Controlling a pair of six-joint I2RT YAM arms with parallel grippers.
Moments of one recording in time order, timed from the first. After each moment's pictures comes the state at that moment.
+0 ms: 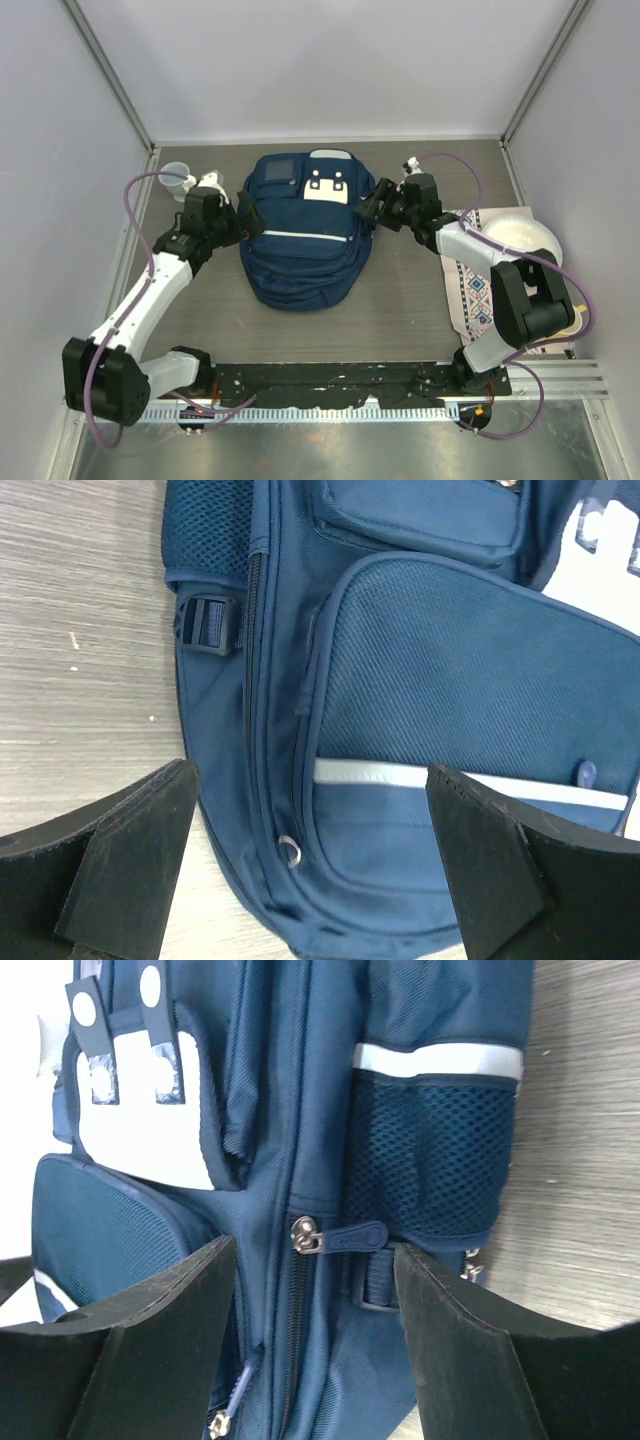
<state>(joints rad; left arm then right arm) -0.27 1.12 0.92 -0.43 0.00 -0.52 0.34 1.56 0.93 0.09 -0.24 0.72</state>
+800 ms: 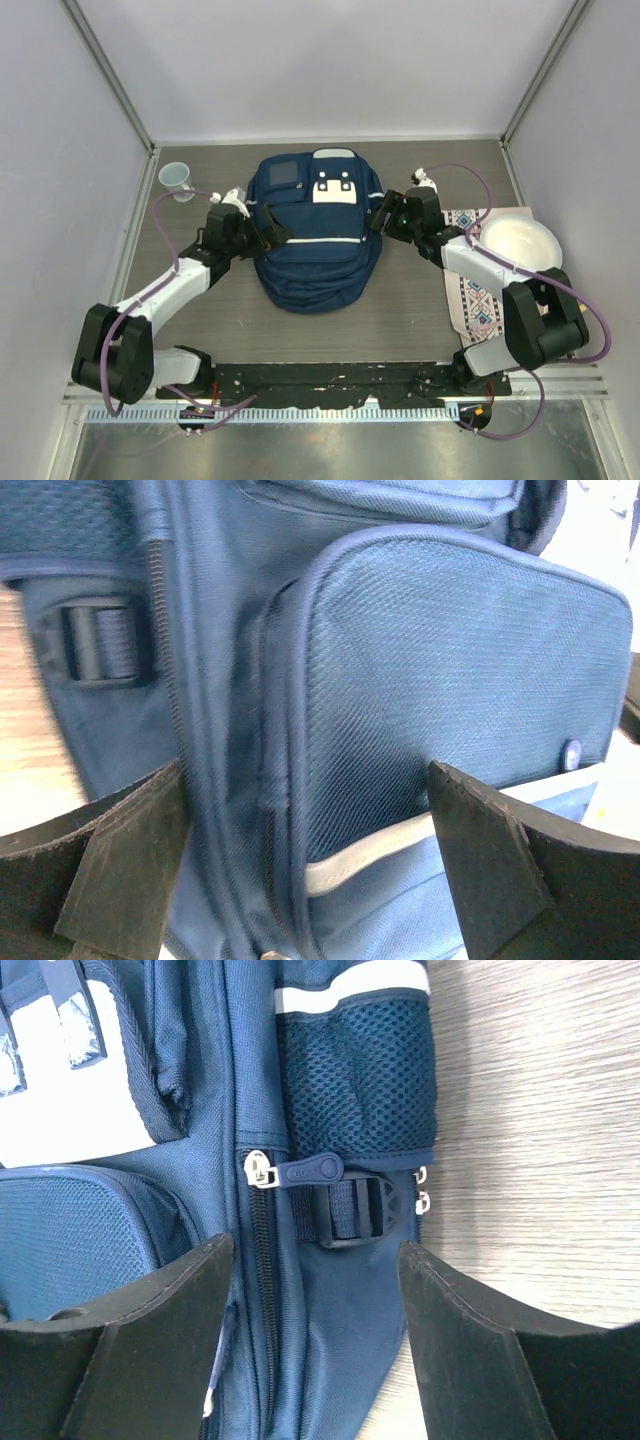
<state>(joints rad) -0.33 1.30 0.69 0.04 0.21 -0.70 0.37 1.45 0.82 0.05 -0.04 0.69</state>
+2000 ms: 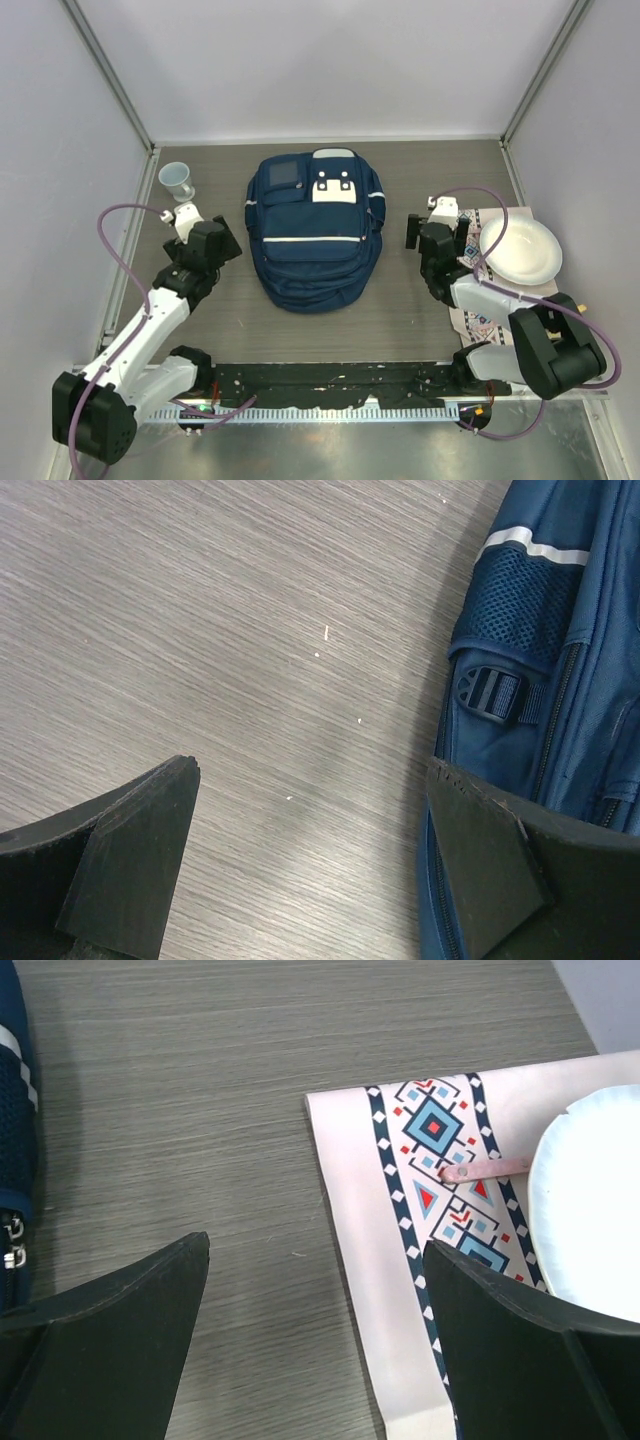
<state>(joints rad) -0.33 0.96 0.67 -0.40 -0.56 -0.60 0.37 1.28 0.47 0.37 0.61 0.12</state>
